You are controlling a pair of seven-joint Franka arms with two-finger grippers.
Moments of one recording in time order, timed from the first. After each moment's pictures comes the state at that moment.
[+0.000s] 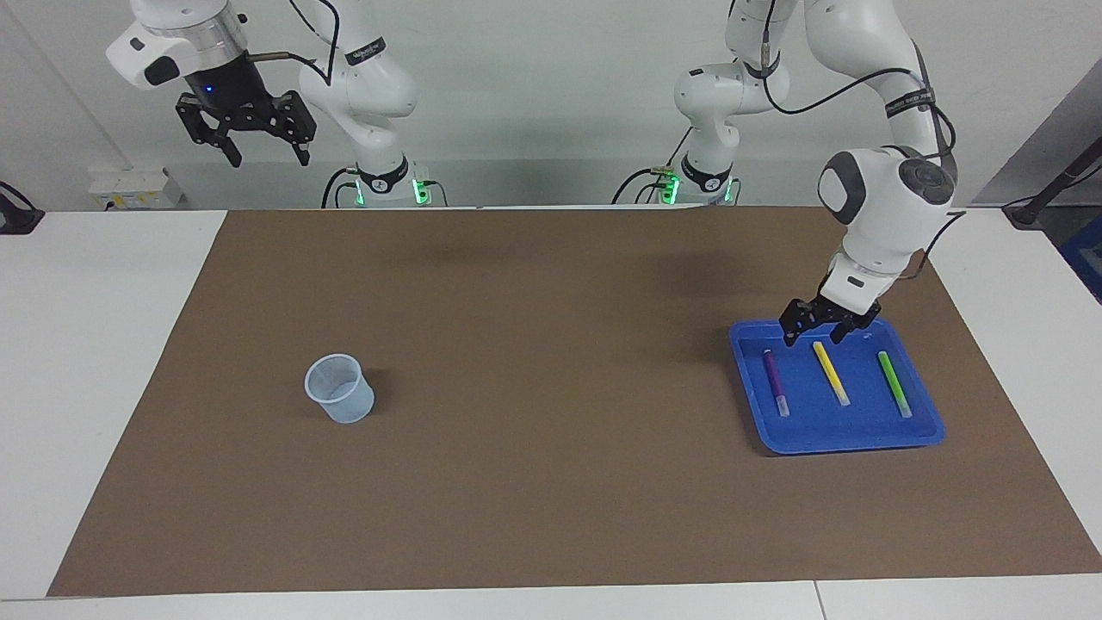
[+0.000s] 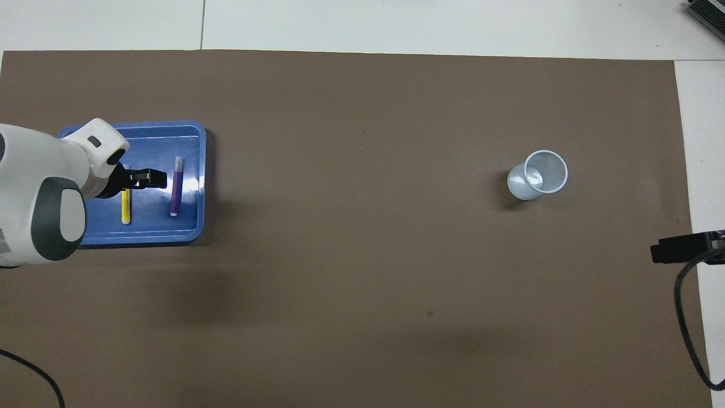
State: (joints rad) left arm 0.06 0.20 -0.07 -2.05 -0.04 2.35 0.02; right arm -0.22 -0.22 0.19 -1.67 0.04 1.39 -0.05
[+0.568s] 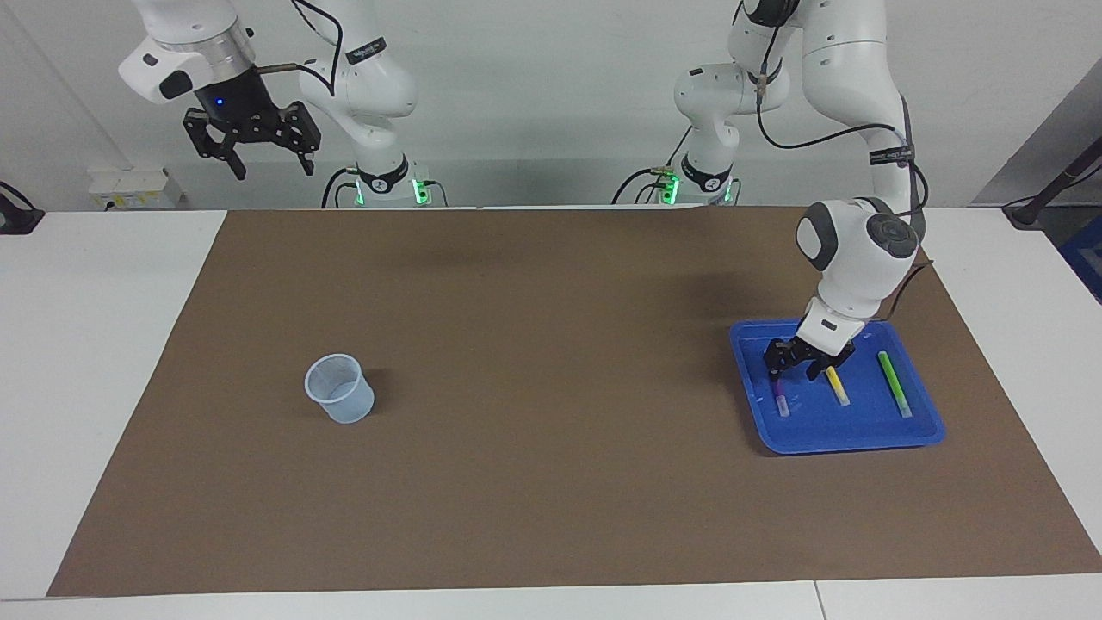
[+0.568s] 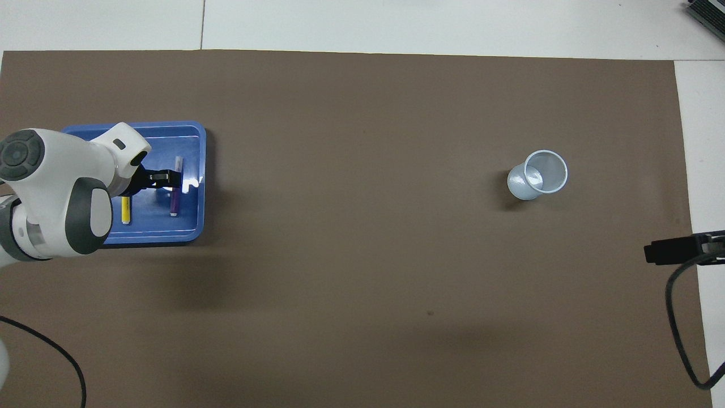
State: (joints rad) left arm 0.03 0.26 -0.08 -2.05 -0.04 2.42 0.03; right arm -0.22 -0.25 0.19 -1.77 0.05 1.49 -0.12
